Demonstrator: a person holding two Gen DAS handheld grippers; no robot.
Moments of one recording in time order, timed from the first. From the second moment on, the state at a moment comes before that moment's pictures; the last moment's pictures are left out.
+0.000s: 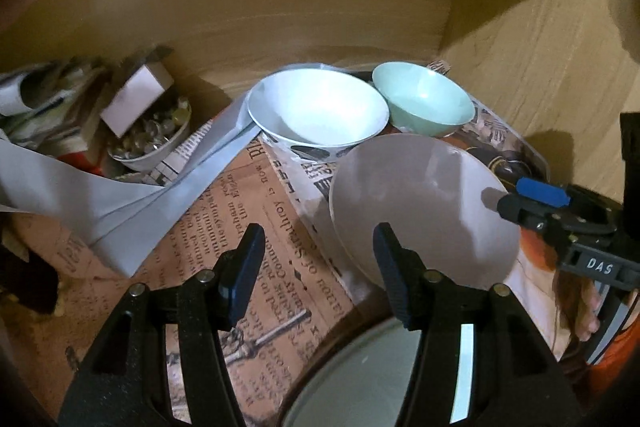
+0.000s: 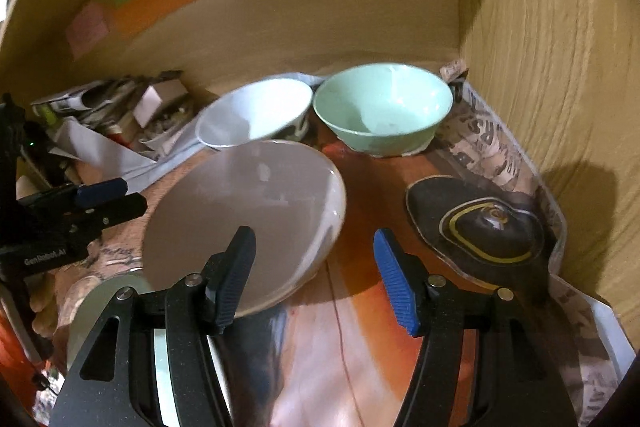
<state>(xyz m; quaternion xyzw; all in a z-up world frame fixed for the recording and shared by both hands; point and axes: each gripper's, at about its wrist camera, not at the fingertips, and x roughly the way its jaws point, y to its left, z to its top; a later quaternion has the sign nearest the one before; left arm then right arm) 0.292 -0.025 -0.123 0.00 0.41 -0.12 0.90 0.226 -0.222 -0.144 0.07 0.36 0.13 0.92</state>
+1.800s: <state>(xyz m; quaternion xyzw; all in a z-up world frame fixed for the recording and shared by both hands) 0.263 -0.043 -0.098 0.01 0.36 -0.16 0.92 0.195 -0.211 -0.105 0.09 0.30 0.14 0.94</state>
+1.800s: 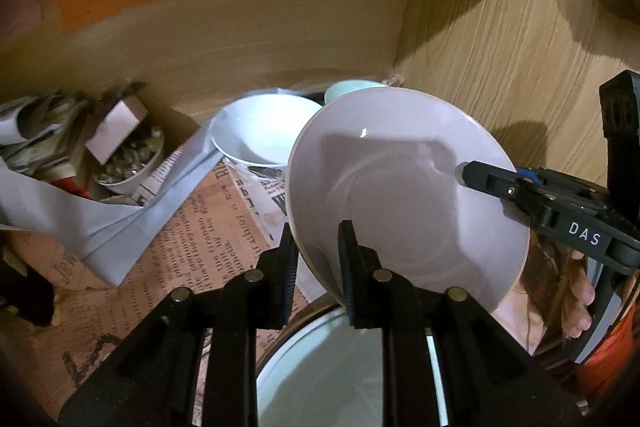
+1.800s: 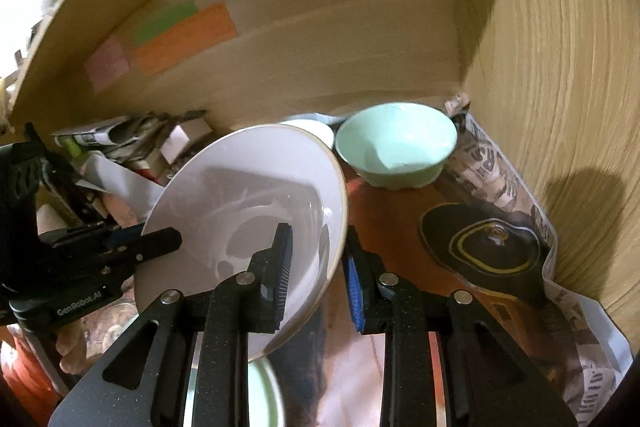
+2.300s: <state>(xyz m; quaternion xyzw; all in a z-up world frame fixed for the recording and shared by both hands) 0.200 0.004 -0.081 -0.02 0.33 -0.13 0.94 0.162 -0.165 -0.087 0.07 0.27 0.19 0.94</state>
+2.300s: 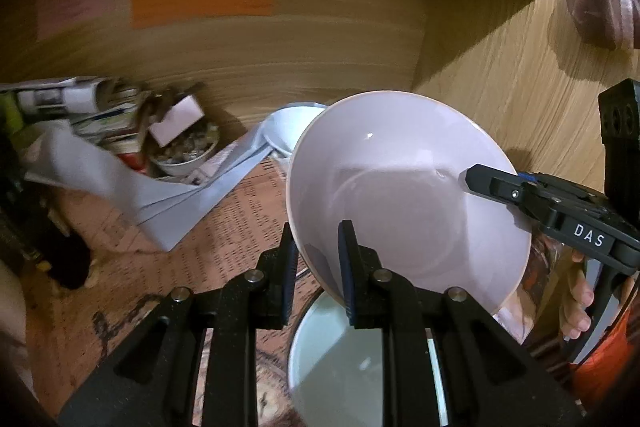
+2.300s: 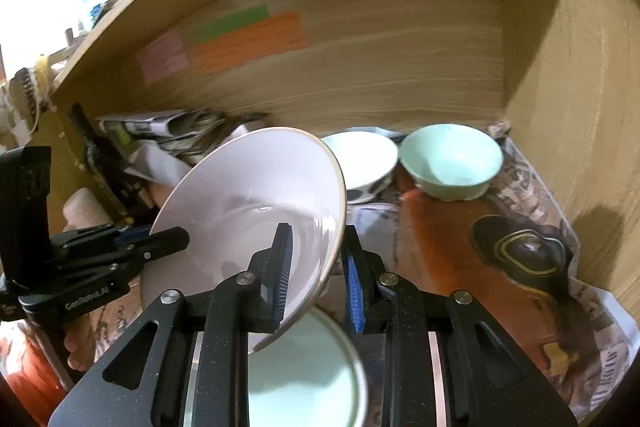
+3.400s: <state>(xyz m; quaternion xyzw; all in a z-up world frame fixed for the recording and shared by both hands) 0.085 0.121 -0.111 -0.06 0.33 -0.01 0.94 0.127 -0.032 -0.122 0.01 0.32 0.32 0.89</state>
